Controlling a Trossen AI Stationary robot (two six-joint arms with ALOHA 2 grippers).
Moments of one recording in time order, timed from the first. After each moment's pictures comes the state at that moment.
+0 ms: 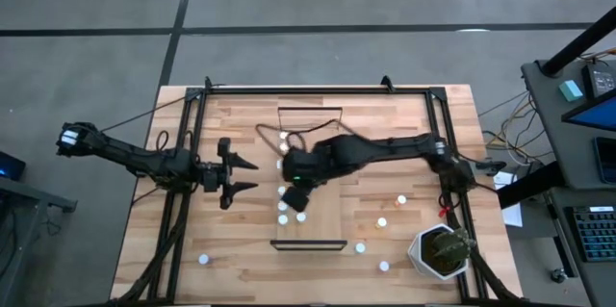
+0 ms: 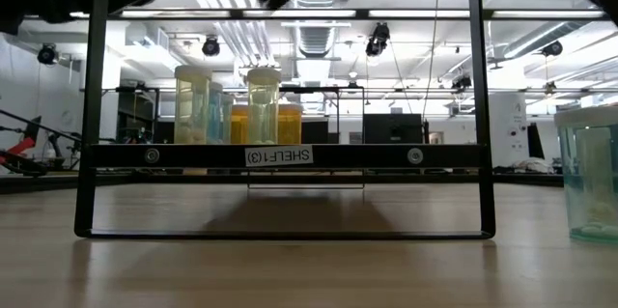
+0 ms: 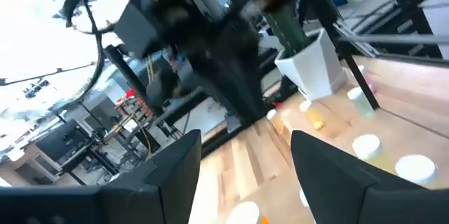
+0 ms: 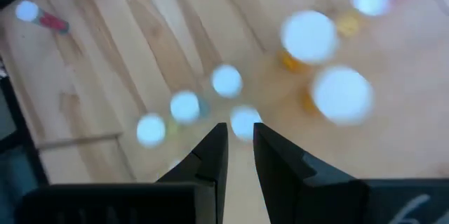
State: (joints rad) left arm -0.24 0.61 0.22 0.49 -0.15 0.64; right arm 0.15 2.18 2.35 -1.25 0.10 0.63
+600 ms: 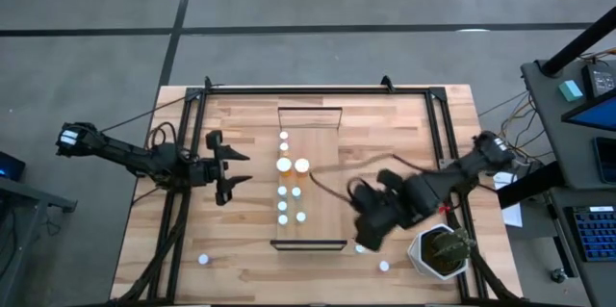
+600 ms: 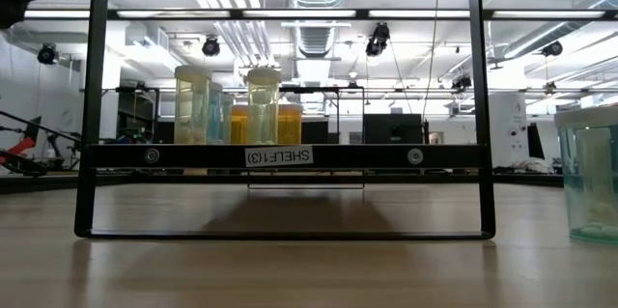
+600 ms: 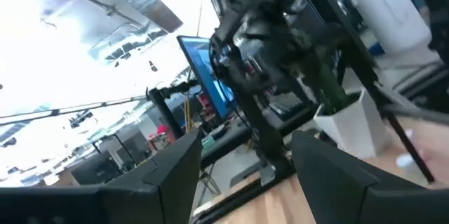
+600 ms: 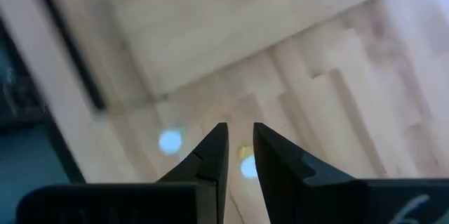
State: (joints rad) left arm -0.24 0.61 0.23 0.71 -0.16 0.66; right arm 0.50 1.77 1.88 -1.45 0.22 0.89
